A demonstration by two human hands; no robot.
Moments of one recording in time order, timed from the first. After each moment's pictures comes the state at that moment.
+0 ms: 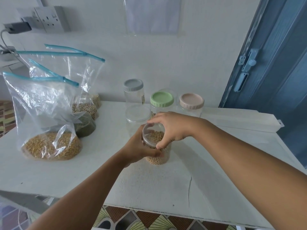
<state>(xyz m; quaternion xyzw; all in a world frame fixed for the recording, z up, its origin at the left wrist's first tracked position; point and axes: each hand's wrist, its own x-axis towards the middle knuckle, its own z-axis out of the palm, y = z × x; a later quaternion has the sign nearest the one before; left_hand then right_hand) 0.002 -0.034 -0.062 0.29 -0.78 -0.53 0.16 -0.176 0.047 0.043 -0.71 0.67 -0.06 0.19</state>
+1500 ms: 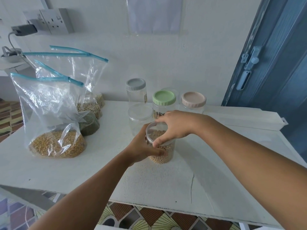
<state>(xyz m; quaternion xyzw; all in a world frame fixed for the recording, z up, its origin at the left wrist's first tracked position) 0.001 -0.035 -0.071 0.29 -0.76 -0.55 0.17 -0.169 0.057 0.055 -0.67 0.72 0.01 0.18</state>
